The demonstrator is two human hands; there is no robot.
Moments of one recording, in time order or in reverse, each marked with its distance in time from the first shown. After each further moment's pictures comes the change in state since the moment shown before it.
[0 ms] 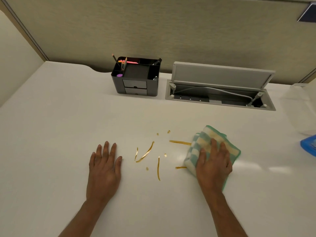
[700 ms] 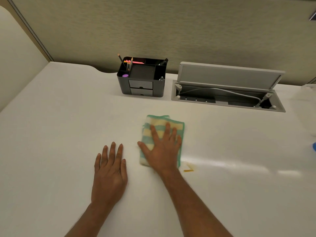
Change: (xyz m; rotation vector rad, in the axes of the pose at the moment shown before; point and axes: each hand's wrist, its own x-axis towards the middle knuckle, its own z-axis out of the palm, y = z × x) left_hand 0.003 -0.004 0.007 0.035 0.056 0.055; right_hand -0.031 -0.139 0.070 -0.063 -0.369 -0.411
